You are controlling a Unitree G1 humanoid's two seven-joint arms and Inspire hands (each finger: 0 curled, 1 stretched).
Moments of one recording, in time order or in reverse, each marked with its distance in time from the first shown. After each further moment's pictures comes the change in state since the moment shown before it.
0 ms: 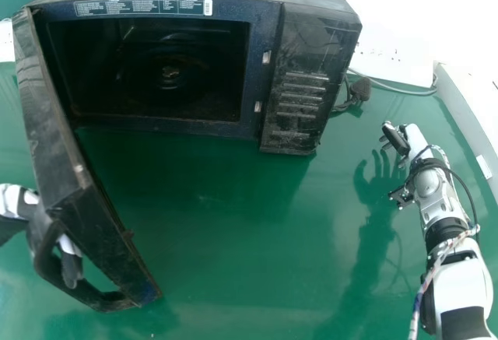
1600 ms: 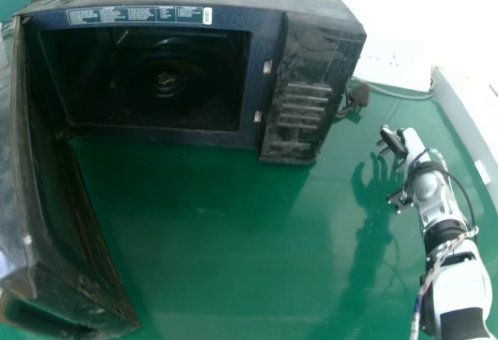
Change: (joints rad) left arm -0.087 0.401 0.205 1.139 -0.383 -0.253 -0.191; right arm 0.011 0.005 -0.007 0.006 0.000 -0.002 0.018
